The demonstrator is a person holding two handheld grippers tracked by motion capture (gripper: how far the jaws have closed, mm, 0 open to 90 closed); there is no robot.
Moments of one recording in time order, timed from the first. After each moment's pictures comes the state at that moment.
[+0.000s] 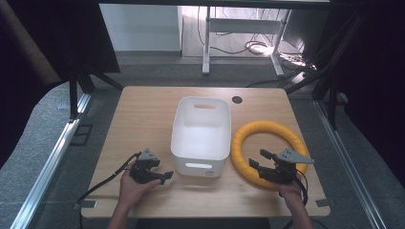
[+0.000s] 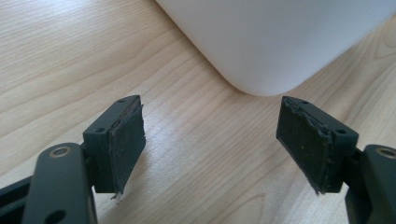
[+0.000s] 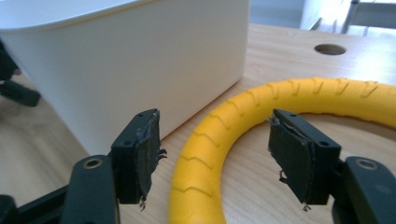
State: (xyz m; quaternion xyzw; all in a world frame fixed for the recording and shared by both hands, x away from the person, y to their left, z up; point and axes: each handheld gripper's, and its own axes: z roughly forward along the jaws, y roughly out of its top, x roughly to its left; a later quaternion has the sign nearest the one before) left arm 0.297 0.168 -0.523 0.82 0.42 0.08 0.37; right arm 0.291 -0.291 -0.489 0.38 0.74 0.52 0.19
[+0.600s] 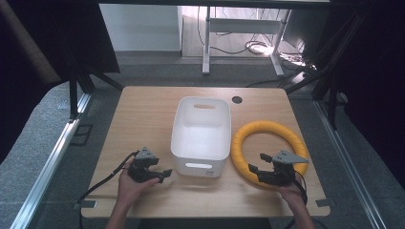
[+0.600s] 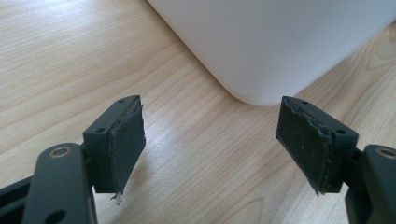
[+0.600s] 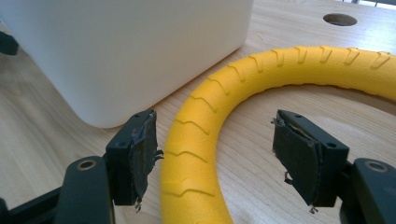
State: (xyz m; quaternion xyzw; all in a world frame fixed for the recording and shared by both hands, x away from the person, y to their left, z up) left arm 0.298 0.173 -0.514 0.82 0.42 0.08 0.39; right arm 0.291 -0.290 -0.494 0.38 0.78 0.47 0.18
